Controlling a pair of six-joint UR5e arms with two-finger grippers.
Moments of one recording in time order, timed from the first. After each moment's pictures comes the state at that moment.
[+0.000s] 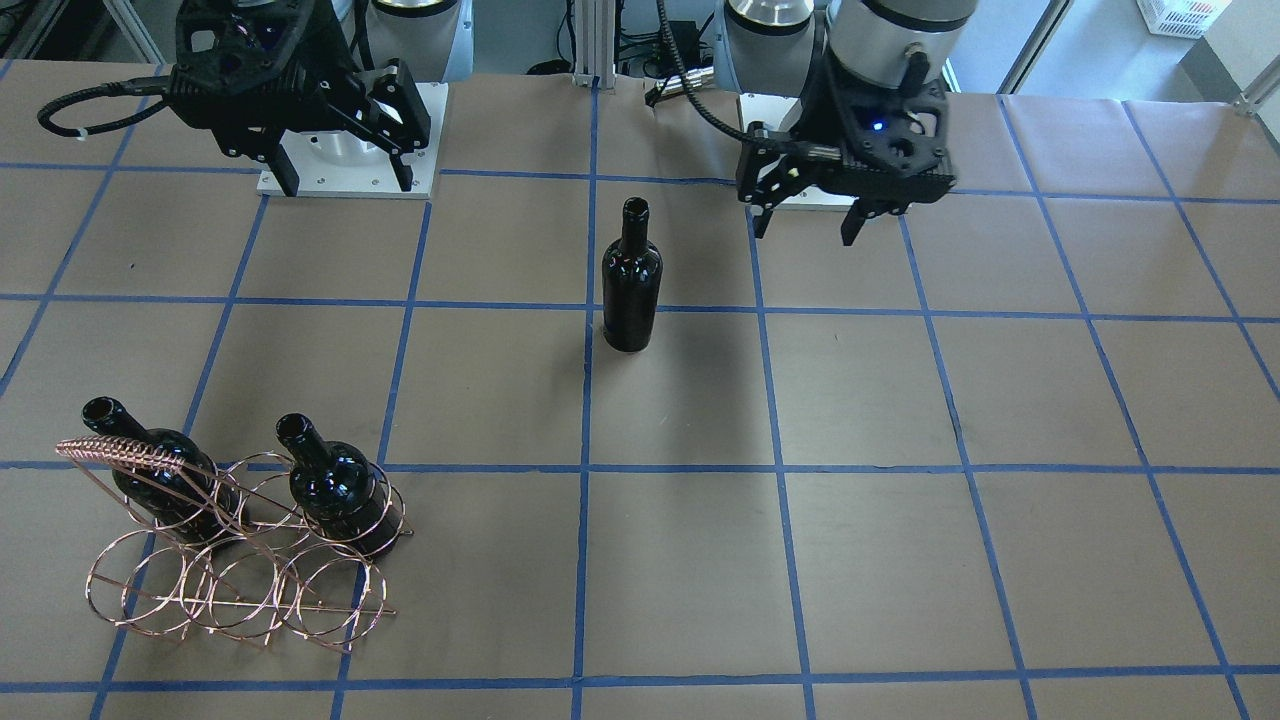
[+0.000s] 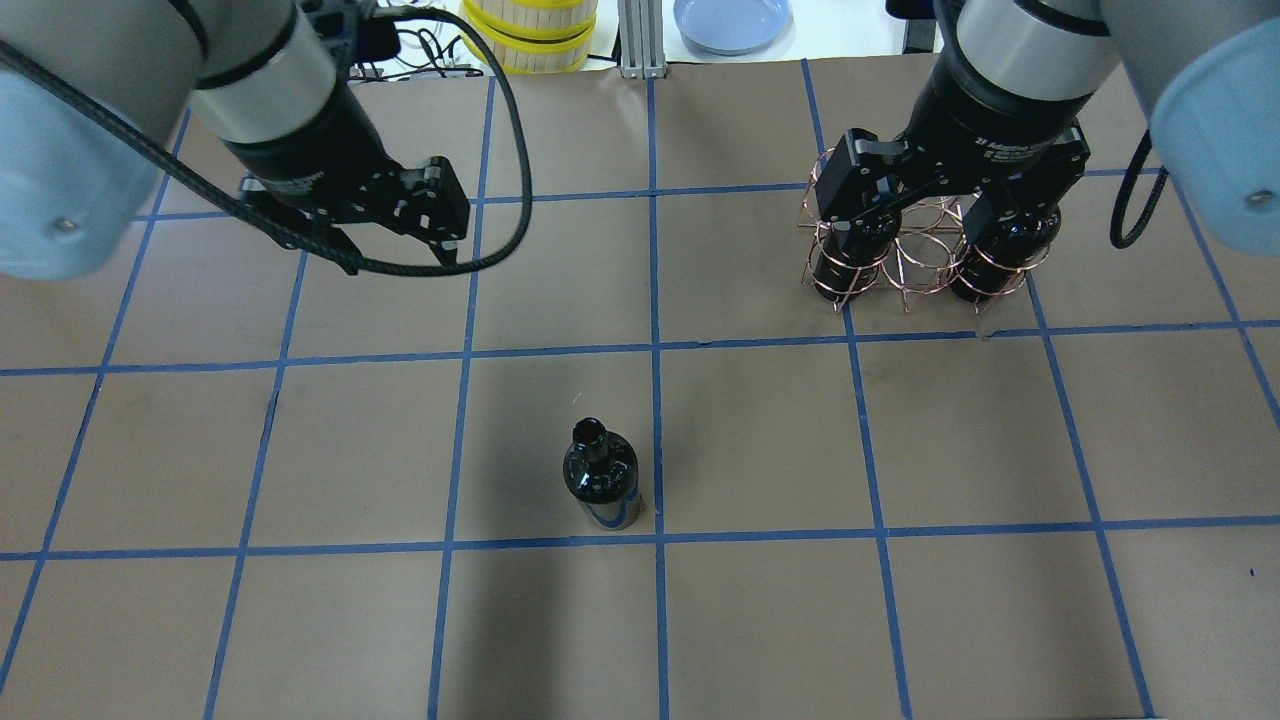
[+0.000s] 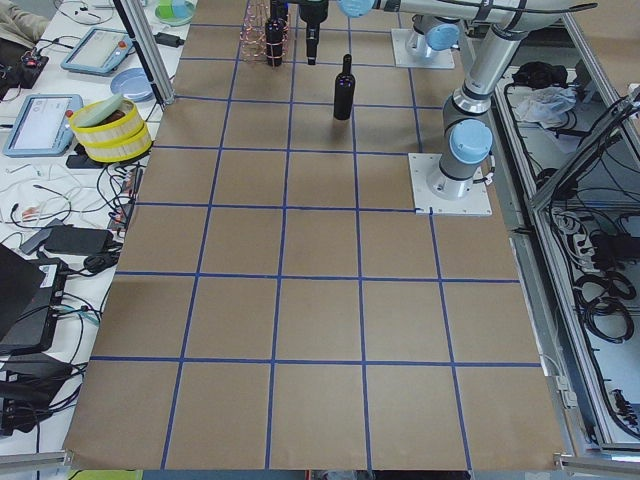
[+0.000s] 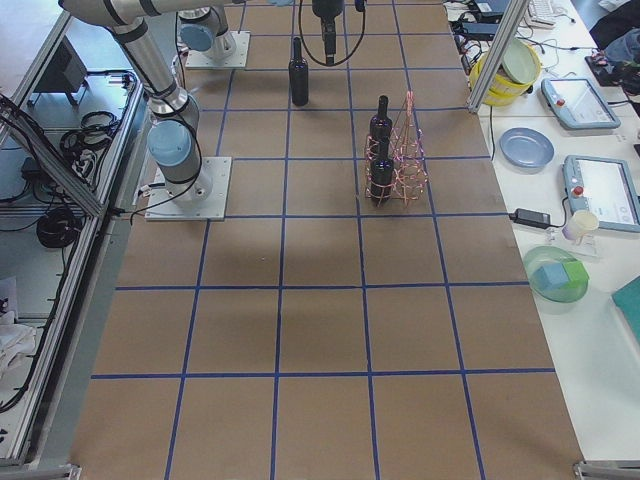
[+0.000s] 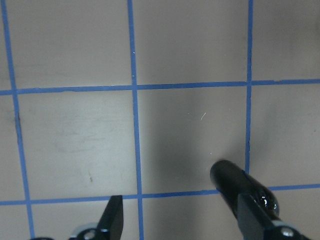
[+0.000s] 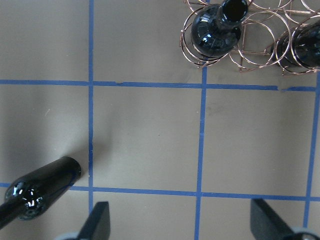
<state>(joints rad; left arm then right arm) -1.62 -1.53 -1.53 -1.64 1.52 -0.04 1.66 -1.65 1.56 -1.54 -1.51 0.07</state>
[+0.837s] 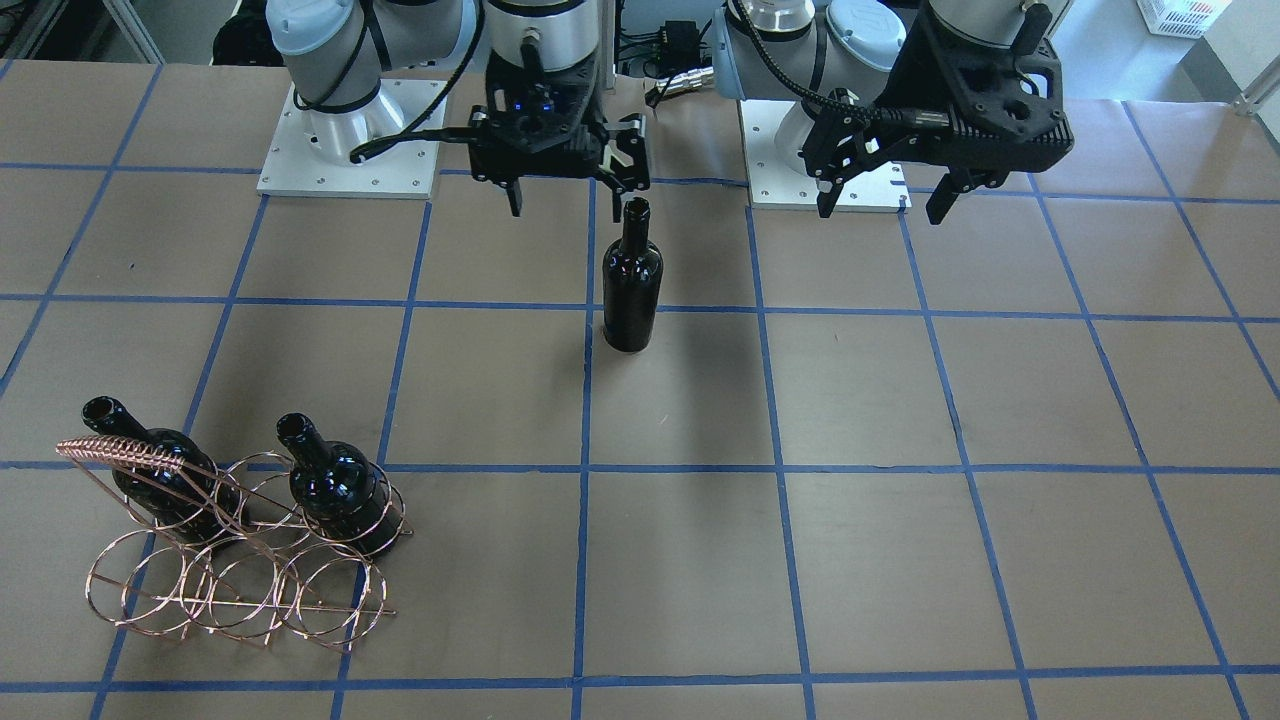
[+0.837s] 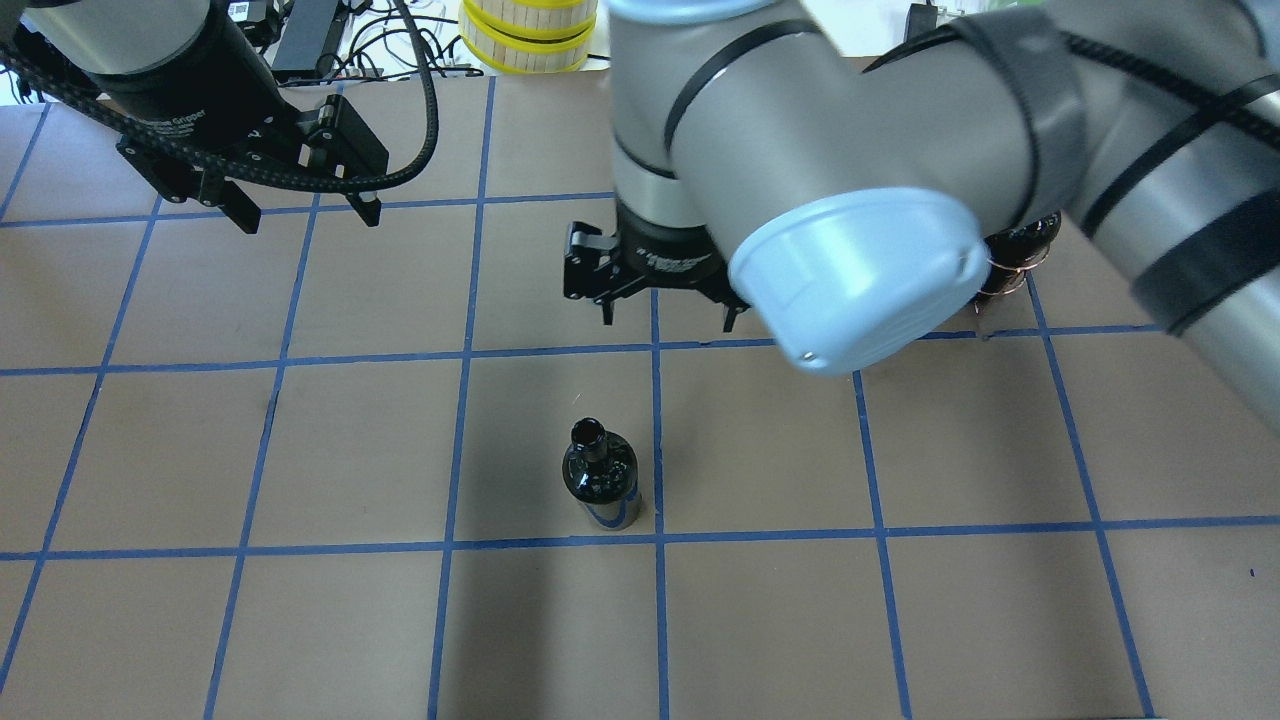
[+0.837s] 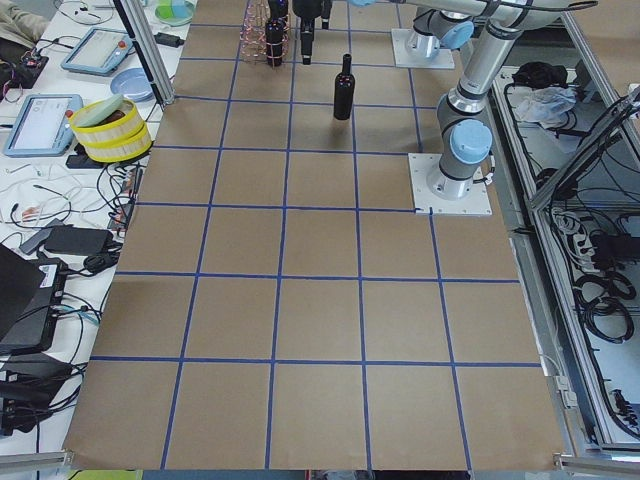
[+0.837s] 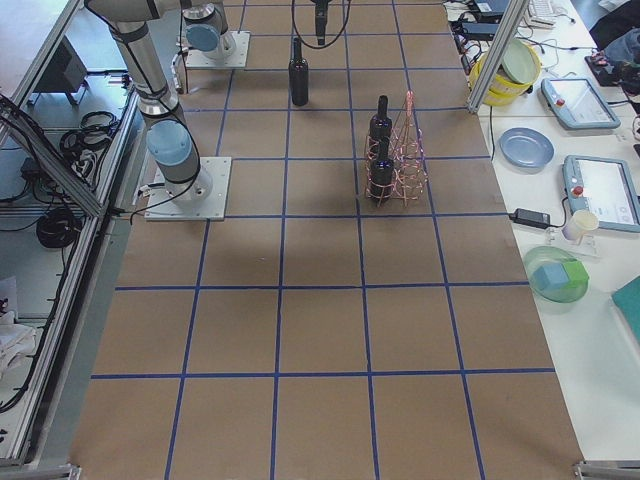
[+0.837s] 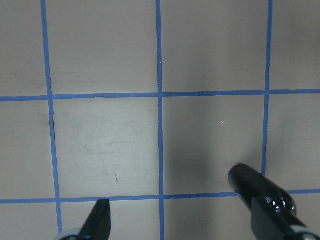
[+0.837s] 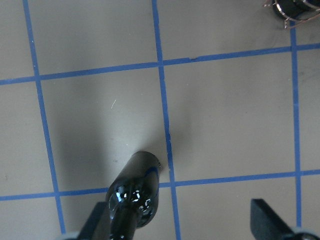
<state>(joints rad) -1.57 -1.53 -1.48 -1.67 1.54 0.01 2.05 -1.47 1.54 -1.67 -1.54 0.58</state>
